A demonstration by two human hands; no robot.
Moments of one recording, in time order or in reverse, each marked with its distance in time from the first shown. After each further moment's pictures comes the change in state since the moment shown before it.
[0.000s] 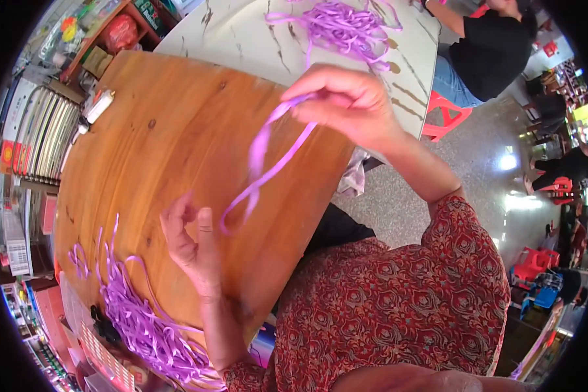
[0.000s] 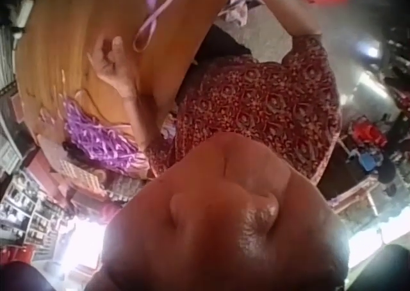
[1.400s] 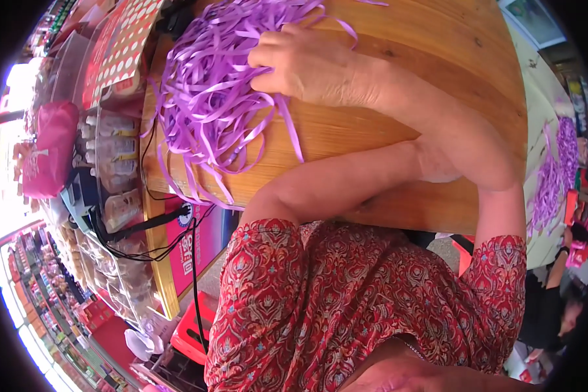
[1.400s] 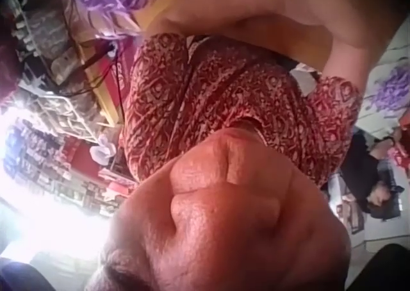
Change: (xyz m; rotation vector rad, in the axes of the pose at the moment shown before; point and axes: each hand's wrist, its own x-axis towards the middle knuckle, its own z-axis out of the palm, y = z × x) left_hand -0.018 -0.046 0.026 -0.055 -0.022 0.214; right_hand 0.055 0.026 0.413 -0.292 -1.154 -1.004
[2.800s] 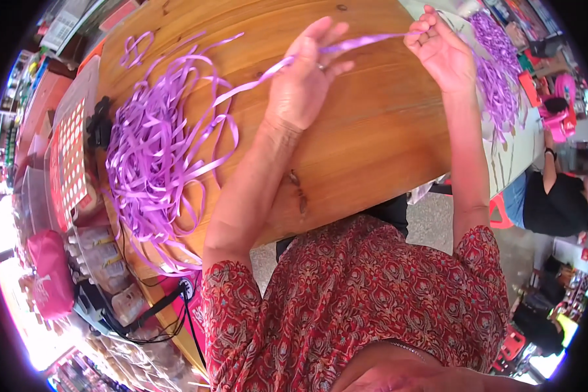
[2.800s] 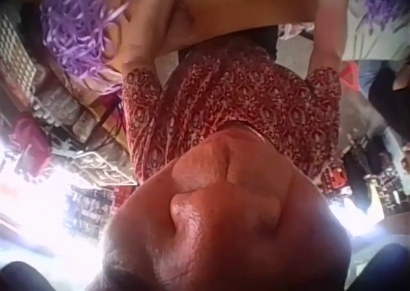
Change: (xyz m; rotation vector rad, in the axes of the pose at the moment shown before) left_hand 0.044 0.007 -0.068 -1.215 0.175 -0.281; right_hand -0.287 -0.027 -0.133 1.511 1.505 0.622
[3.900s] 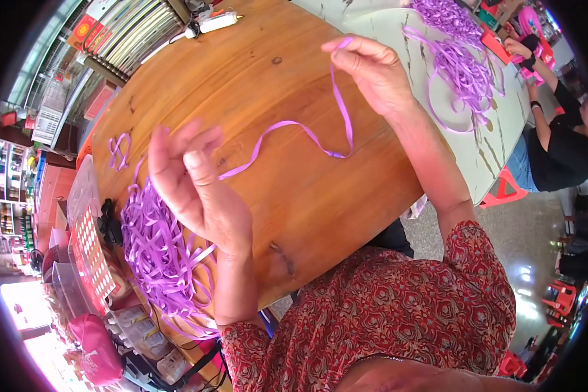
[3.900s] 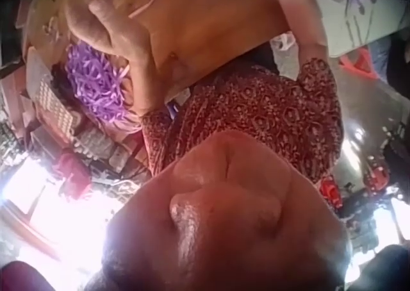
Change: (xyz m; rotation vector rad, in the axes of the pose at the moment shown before) left_hand -0.004 0.040 0.068 0.956 0.343 0.701; right_hand 0.004 0.005 0.000 -0.586 -0.029 -0.394
